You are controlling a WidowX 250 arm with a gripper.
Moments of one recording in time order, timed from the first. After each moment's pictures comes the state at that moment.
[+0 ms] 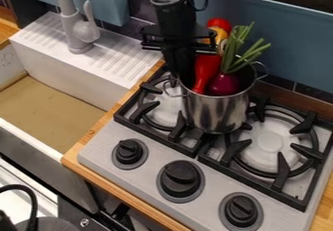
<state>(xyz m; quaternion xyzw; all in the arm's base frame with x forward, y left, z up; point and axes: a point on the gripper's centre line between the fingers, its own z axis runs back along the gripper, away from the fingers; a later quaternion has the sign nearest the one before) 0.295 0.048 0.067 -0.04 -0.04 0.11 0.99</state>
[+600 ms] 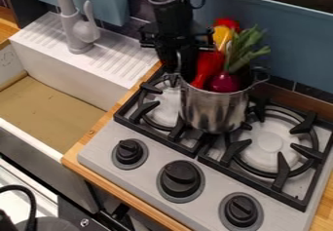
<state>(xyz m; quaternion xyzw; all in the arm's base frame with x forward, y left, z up) 0.300 0.052 0.067 -0.05 -0.06 0.13 0.99</state>
